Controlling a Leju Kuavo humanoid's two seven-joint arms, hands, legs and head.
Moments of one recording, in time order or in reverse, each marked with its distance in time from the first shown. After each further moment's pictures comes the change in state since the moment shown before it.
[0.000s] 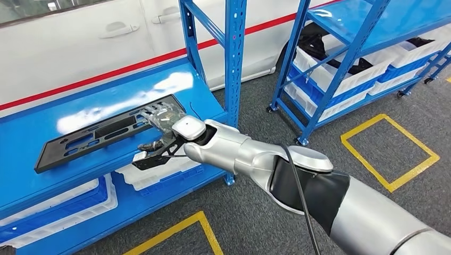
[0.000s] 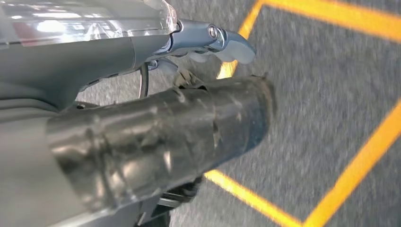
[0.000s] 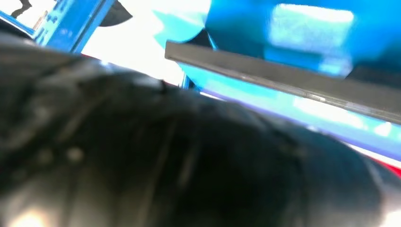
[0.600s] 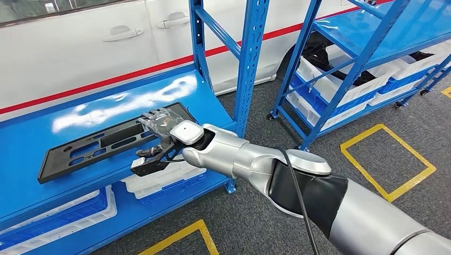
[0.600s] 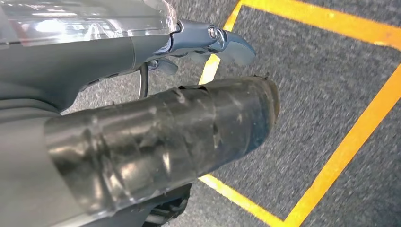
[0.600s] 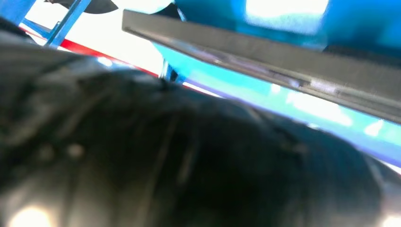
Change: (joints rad) left arm -0.002 0.002 -0.005 0.002 0.000 -0.001 0.002; right arm 0.022 0.009 0.000 0.000 0.020 0.001 -0.013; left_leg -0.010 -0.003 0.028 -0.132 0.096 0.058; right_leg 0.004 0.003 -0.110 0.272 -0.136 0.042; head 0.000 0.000
